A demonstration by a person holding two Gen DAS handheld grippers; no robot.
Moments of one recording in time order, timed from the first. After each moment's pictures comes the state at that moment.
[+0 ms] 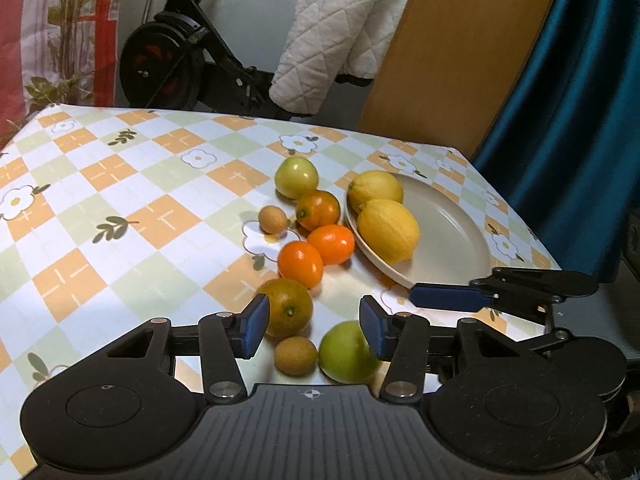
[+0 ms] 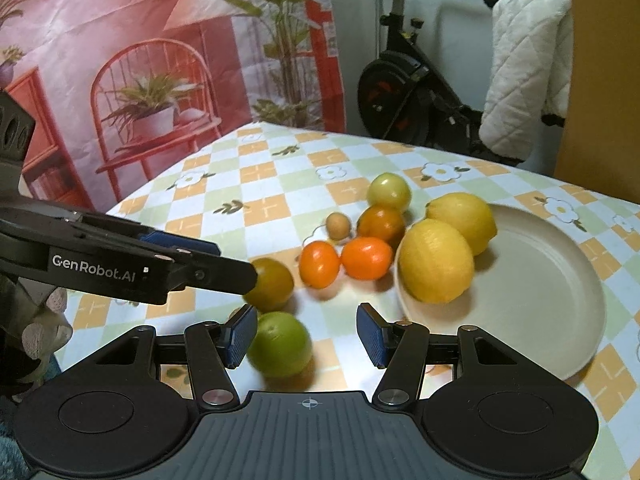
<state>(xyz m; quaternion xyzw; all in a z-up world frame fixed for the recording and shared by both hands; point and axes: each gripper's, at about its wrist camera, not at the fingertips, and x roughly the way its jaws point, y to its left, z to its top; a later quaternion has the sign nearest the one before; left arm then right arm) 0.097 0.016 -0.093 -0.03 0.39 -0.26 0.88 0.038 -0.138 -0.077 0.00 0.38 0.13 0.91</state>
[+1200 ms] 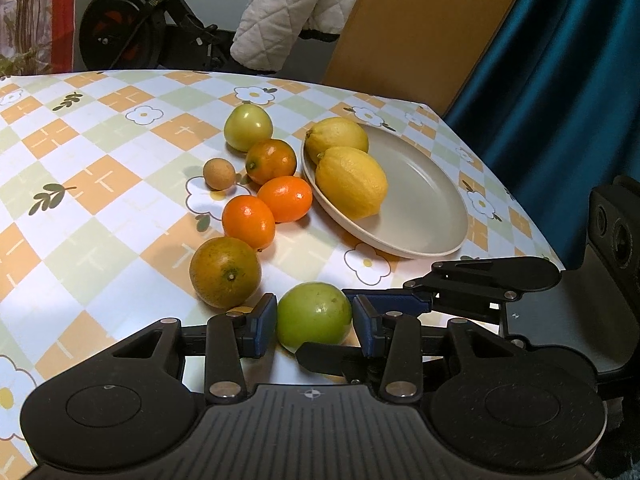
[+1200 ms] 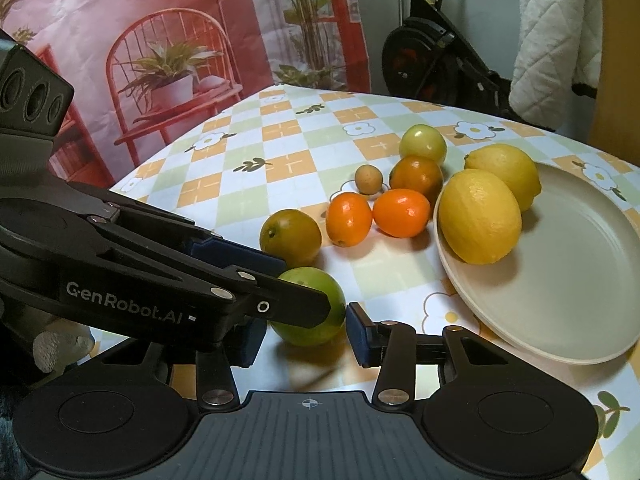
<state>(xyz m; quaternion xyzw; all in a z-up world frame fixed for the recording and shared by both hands) 0.106 -0.009 -0.121 -0.03 0.44 -0.31 0.84 0.044 -0.133 -0.103 0.01 0.42 0.16 0.89</state>
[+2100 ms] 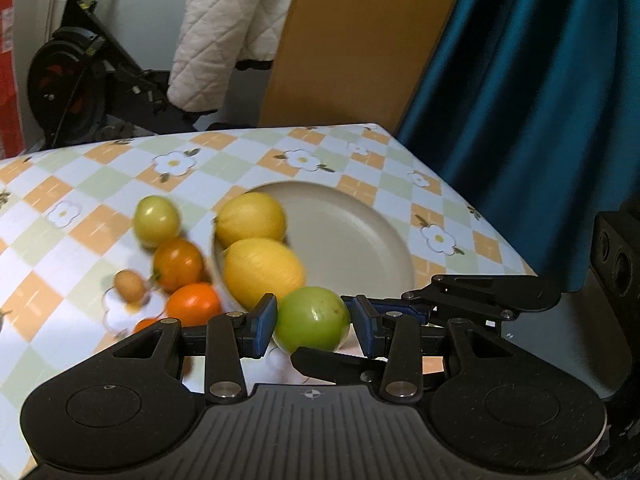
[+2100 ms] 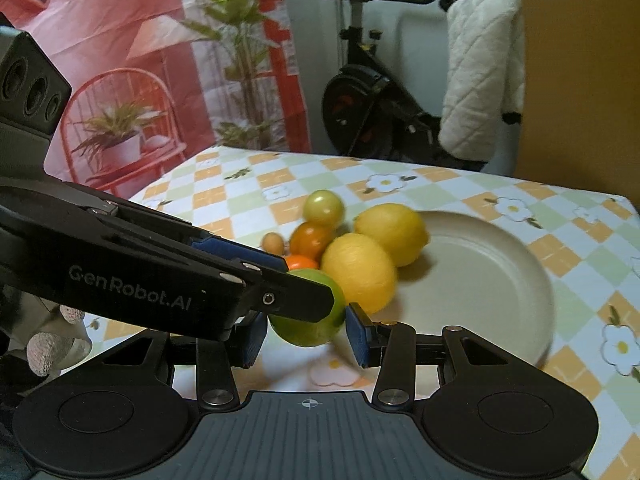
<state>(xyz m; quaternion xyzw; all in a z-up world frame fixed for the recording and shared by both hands) 0.131 -0.088 -0.078 0.02 0.40 -0.37 0.84 0.043 -0.199 -0.074 0.03 0.35 0.08 0.93</state>
